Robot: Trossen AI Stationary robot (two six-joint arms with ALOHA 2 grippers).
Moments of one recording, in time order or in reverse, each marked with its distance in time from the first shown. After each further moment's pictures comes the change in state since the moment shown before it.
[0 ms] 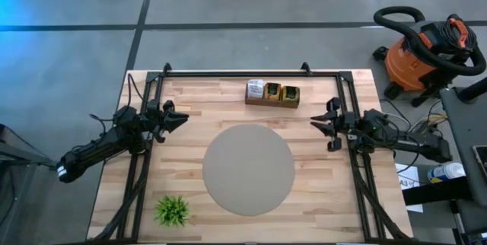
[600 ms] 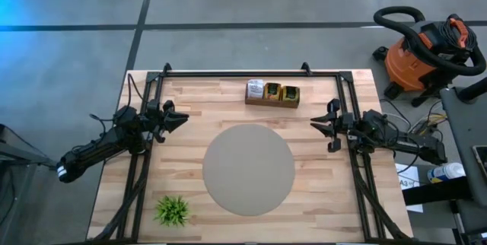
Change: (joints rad) left arm 0.000 0.000 0.000 0.000 0.000 0.000; right arm 0.000 -0.091 0.000 -0.162 0.018 0.002
